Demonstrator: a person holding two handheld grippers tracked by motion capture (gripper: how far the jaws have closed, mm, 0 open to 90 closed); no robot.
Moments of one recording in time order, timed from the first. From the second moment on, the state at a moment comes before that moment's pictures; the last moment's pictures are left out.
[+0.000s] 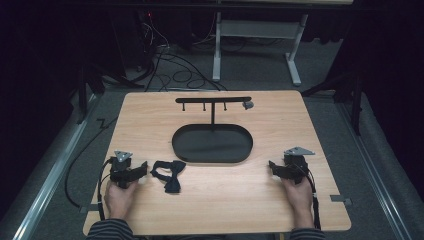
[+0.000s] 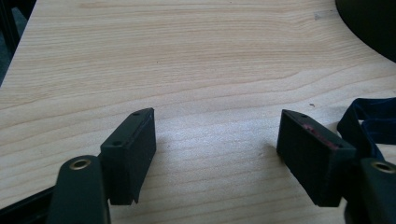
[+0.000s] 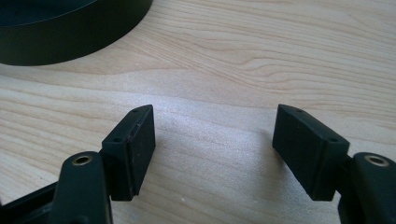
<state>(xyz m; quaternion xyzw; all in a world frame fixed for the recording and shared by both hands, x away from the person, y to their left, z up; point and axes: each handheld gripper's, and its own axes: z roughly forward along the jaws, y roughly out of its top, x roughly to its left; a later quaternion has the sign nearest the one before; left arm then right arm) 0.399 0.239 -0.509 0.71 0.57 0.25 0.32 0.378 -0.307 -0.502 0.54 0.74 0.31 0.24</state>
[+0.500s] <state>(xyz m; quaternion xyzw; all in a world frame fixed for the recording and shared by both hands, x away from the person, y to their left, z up) 0.398 0.239 -0.507 0.71 0.58 0.24 0.32 0.378 -0.311 -0.502 0.54 0.74 0.33 0.22</state>
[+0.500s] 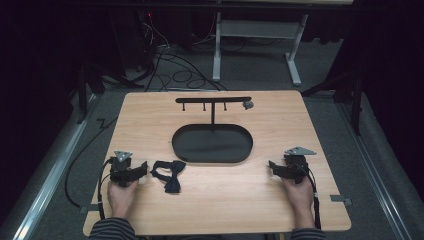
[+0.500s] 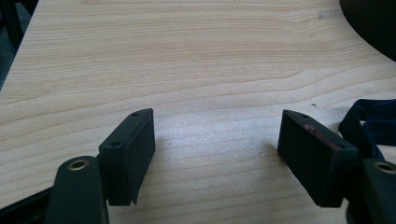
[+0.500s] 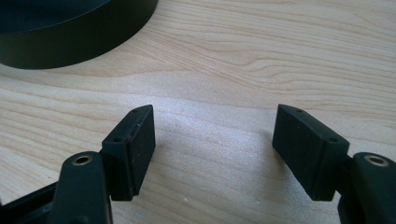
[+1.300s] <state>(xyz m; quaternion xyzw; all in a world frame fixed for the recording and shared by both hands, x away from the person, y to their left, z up) 0.385 0.229 -0.483 0.72 0.57 0.20 0.34 0.378 -0.312 -0.502 0.54 0.74 0.34 0.22</state>
